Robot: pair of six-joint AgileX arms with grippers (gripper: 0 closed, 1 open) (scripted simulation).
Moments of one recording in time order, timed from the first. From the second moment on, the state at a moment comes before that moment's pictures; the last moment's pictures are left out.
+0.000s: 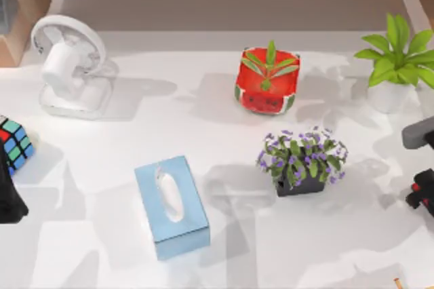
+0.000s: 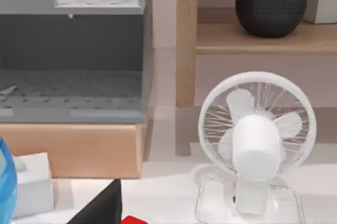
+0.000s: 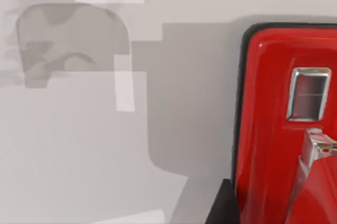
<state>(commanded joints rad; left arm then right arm) 0.00 0.00 0.00 0.00 0.00 0.00 0.09 1.75 0.92 -0.74 0.00 -0.31</state>
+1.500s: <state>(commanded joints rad) 0.00 0.00 0.00 0.00 0.00 0.00 -0.05 1.59 1.33 -0.94 0.01 -0.34</state>
